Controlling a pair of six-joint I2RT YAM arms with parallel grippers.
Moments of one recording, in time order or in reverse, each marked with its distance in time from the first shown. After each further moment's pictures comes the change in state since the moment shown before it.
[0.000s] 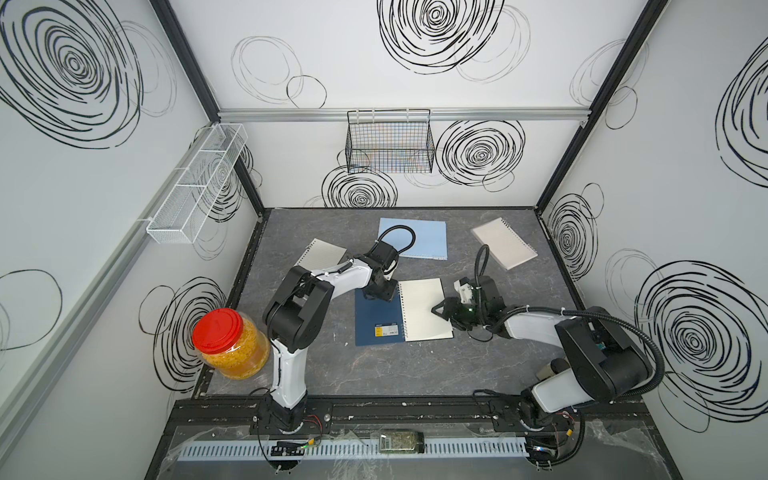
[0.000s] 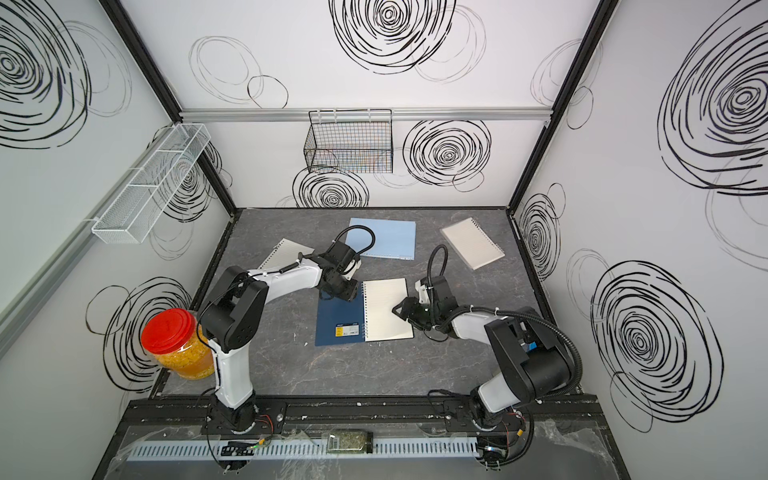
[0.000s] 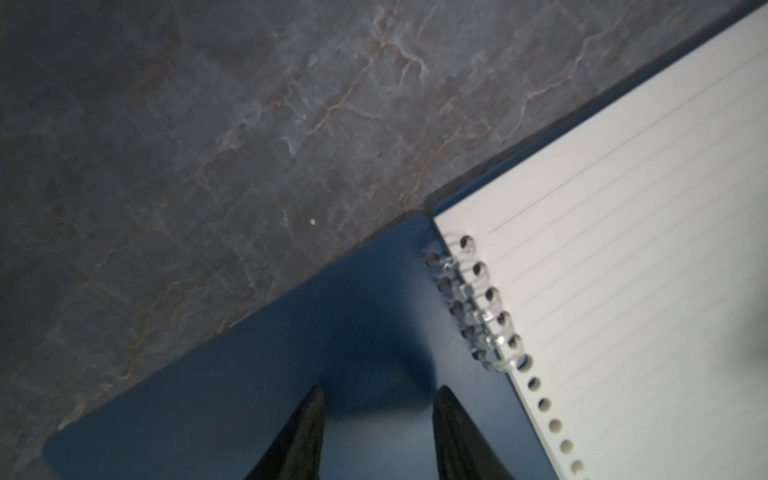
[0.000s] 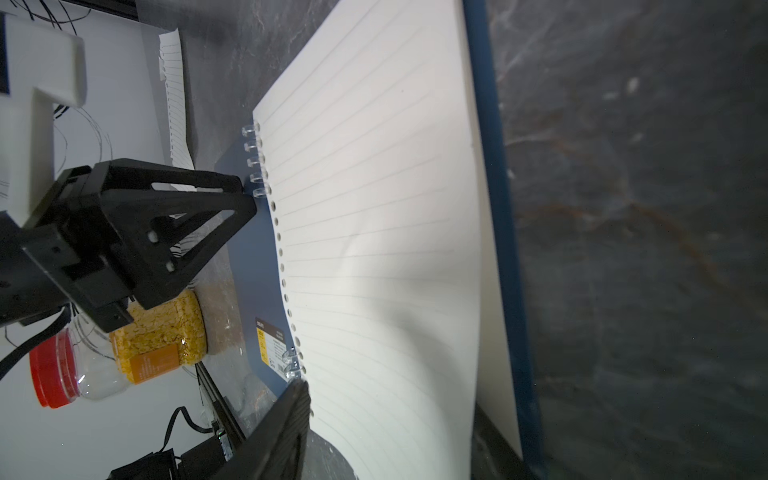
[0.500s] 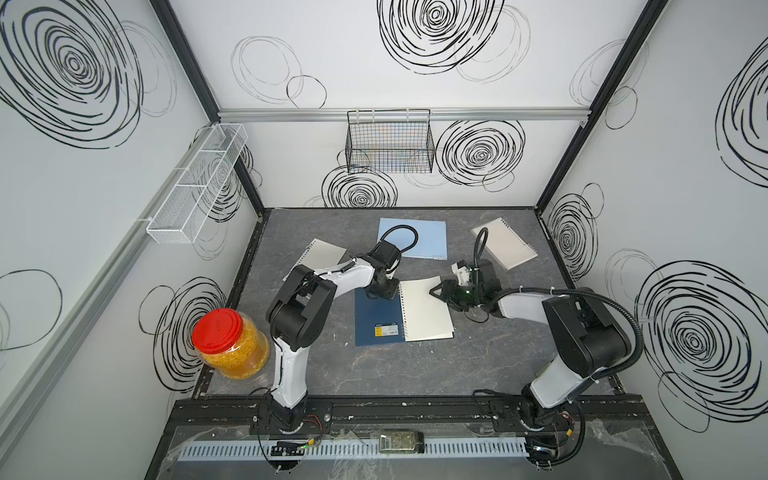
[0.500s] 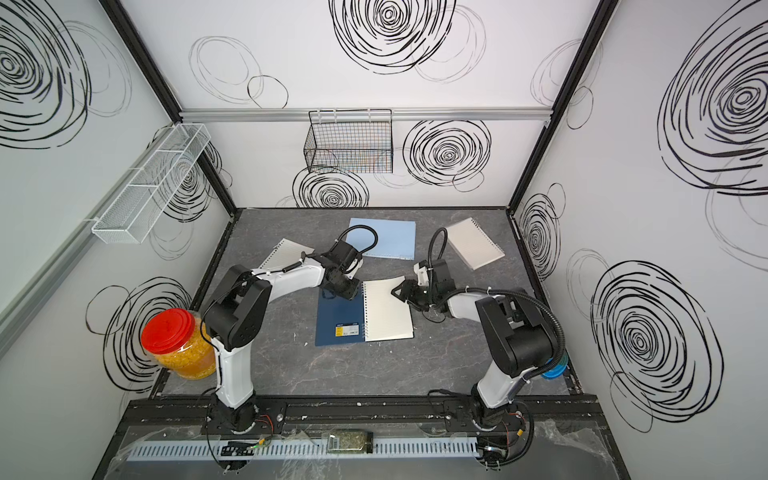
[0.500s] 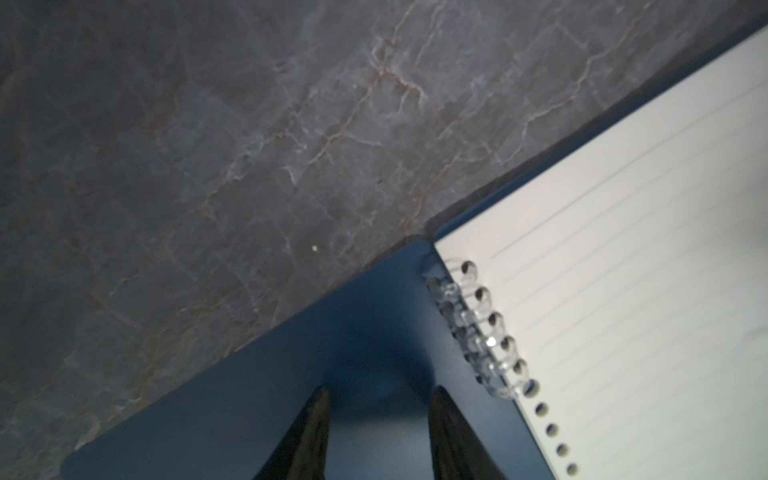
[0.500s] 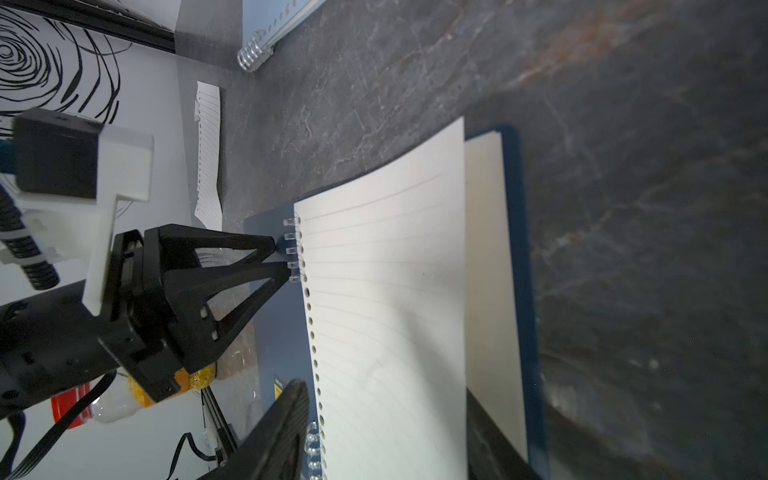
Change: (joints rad) left arm -0.009 0.024 0.024 0.001 -0.029 0.017; right arm -0.064 0.154 0.199 -0.018 -0.051 -0.099
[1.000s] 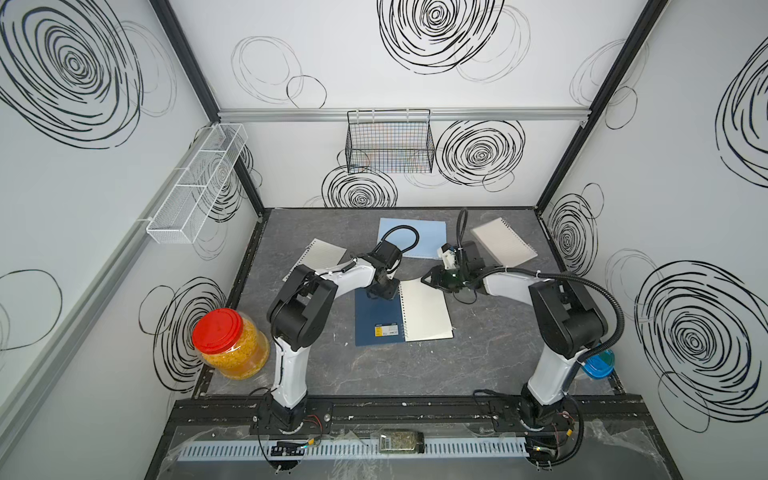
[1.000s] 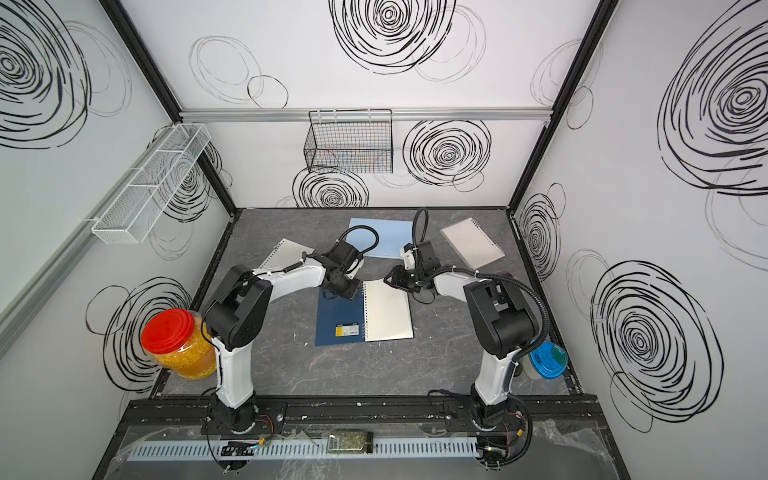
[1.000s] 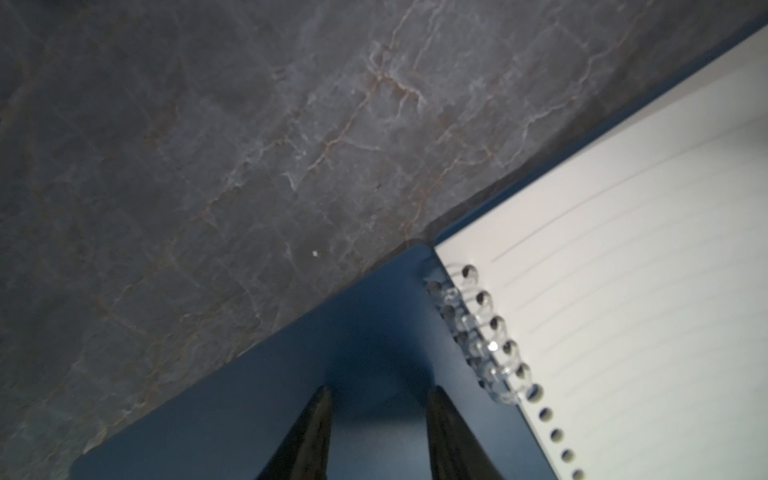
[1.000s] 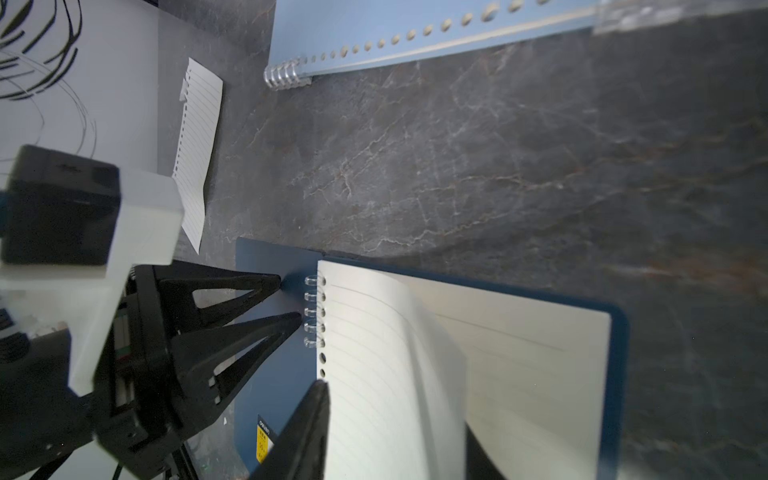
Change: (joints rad) left arm -0.003 0.005 0.005 -0.001 -0.016 0.011; right arm 0.069 0.127 0.301 -0.237 0.084 -0.175
